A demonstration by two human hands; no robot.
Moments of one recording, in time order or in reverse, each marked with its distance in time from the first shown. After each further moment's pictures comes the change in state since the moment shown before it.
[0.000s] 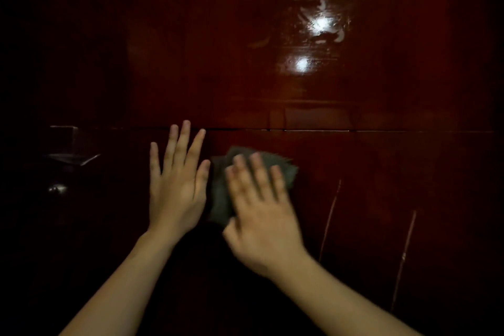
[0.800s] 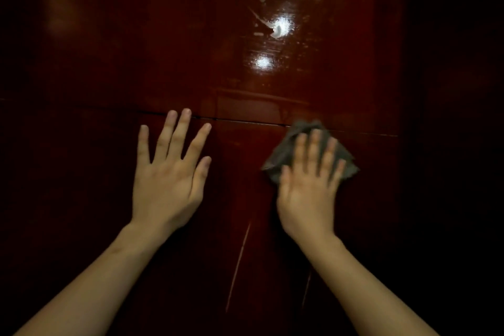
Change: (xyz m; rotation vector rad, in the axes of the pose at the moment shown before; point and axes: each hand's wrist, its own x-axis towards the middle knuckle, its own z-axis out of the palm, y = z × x) left_hand 0.003 0.105 0.028 0.049 0.037 0.133; right_hand -0.048 0.159 -0.035 -0.168 0.140 0.545
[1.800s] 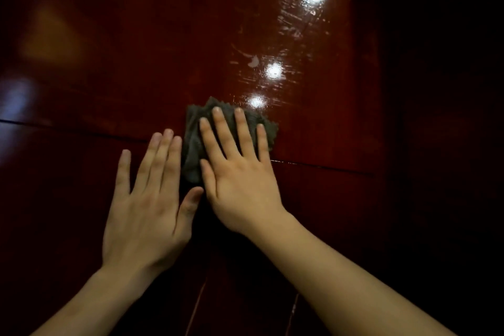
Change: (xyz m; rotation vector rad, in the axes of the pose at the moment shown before) left_hand 0.013 0.048 0.019 -0.002 0.090 -0.086; right_hand 0.076 -0.044 -0.018 -0.008 0.026 -0.561
